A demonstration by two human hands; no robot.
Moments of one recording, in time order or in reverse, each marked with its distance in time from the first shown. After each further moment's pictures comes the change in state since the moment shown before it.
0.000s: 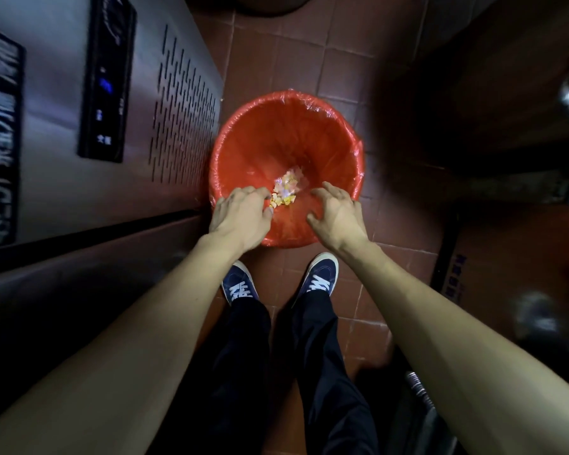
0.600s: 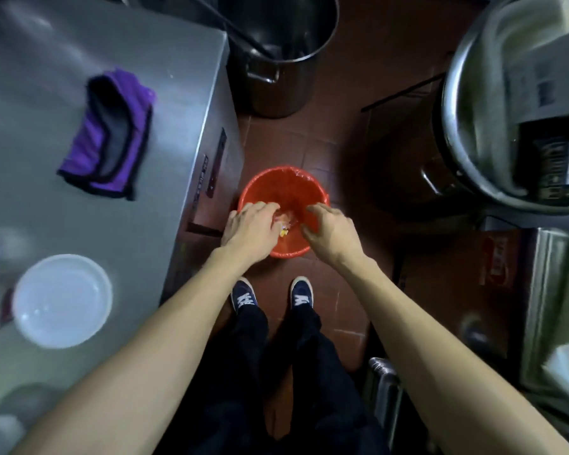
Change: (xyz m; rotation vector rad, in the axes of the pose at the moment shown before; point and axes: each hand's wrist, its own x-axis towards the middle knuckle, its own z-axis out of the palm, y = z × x) left_hand -0.214 0.069 -0.201 -0.034 0.173 0.114; right_hand -0.224 -0.135 -0.197 -0.038 0.221 -0.163
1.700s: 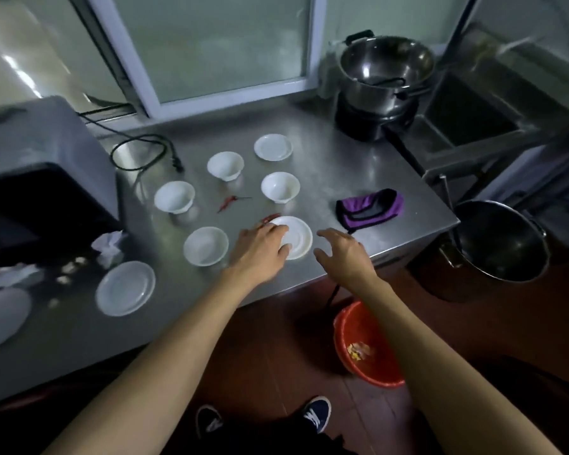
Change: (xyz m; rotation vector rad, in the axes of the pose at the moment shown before) left_hand -0.328 -0.058 -0.100 -0.028 0.630 -0.701; right_hand -0.122 -0.251 -0.043 -0.228 -0.158 -1.004
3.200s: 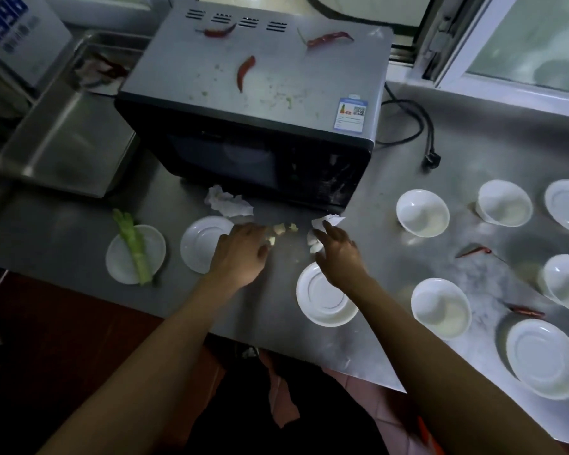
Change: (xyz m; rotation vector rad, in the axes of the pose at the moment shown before) left_hand -0.184 -0.474 0.009 -0.217 0.038 -0.711; right_hand 0.149 -0.394 0.312 -0.187 -0.455 -0.561
